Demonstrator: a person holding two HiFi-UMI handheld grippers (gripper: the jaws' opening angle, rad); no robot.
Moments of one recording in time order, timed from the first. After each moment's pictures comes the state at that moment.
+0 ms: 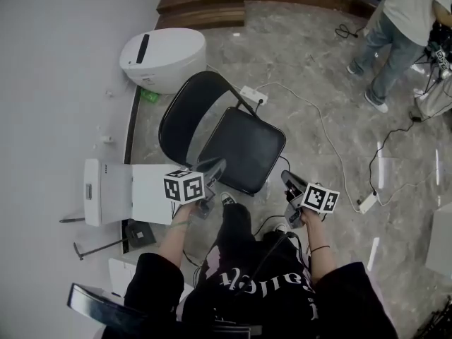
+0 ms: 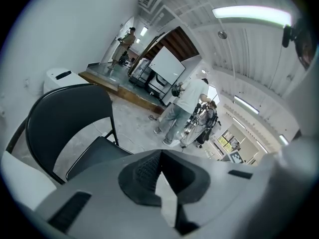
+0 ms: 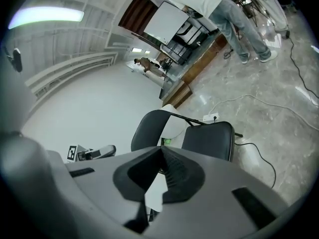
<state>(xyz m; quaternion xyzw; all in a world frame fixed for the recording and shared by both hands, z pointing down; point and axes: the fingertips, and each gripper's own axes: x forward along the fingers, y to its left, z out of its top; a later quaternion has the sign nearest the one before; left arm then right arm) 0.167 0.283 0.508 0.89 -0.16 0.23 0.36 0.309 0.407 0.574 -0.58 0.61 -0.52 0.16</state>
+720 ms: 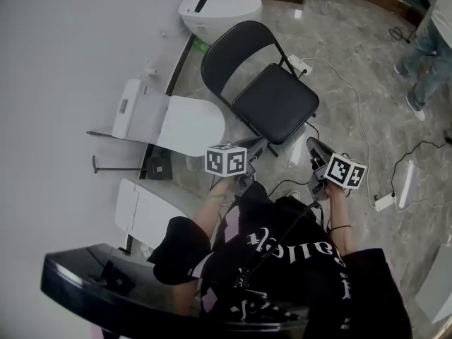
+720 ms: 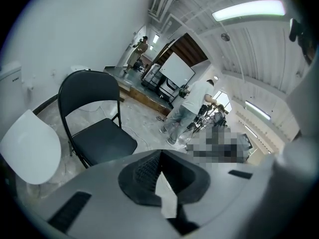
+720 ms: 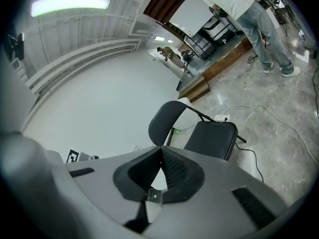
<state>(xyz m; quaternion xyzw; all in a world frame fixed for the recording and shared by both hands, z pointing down) 0.146 0.487 0.510 0.87 -0.24 0.21 0.38 0.277 0.521 0.516 -0.53 0.70 -0.47 0.09</state>
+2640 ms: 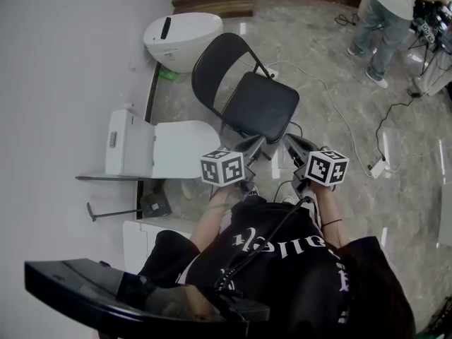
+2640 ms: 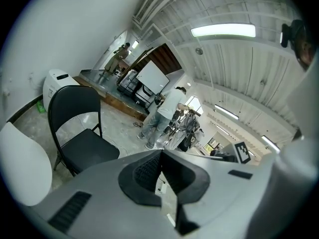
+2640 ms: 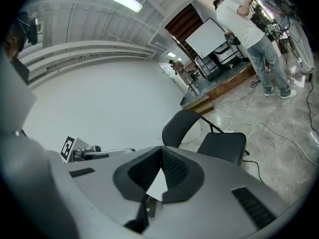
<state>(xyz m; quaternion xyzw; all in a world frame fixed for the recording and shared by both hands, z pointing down) 0.036 0.500 0.429 0.92 -0.11 0.13 0.35 0.095 0.526 0.441 -0.61 0.70 -0.37 0.09</state>
